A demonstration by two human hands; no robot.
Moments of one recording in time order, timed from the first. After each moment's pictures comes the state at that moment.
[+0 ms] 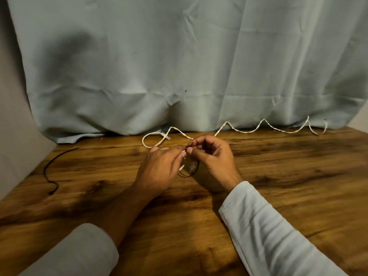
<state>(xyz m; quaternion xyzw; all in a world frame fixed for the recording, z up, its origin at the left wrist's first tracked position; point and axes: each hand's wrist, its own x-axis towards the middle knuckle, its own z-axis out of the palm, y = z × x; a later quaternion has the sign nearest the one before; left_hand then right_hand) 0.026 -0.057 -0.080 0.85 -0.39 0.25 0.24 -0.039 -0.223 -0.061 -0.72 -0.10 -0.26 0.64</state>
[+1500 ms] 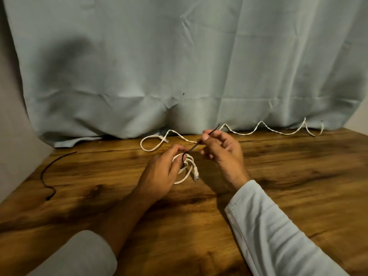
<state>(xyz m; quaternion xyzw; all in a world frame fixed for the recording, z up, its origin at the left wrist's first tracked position) 0.020 -0.061 -0.084 0.80 -0.38 0.18 0.43 -0.041 -0.233 -0.051 -0.60 -0.02 -0.28 0.75</state>
